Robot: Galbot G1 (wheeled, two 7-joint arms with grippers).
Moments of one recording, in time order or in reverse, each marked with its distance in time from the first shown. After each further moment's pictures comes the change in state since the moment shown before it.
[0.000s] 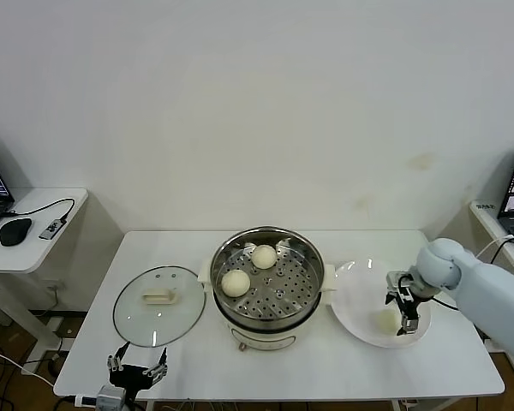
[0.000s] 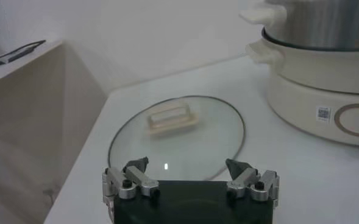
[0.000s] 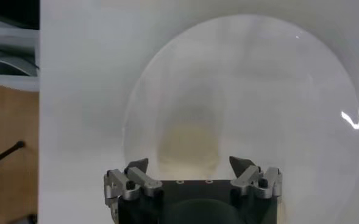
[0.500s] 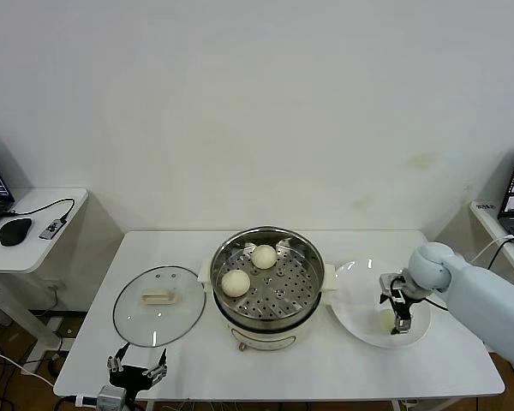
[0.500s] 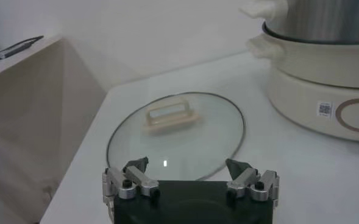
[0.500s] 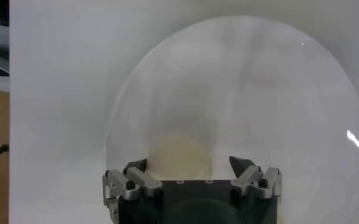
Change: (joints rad) left arm -0.004 0.002 -0.003 0.013 0.001 0.000 0.001; right arm -0.009 0.018 0.000 -0.020 -0.020 -0.001 0.018
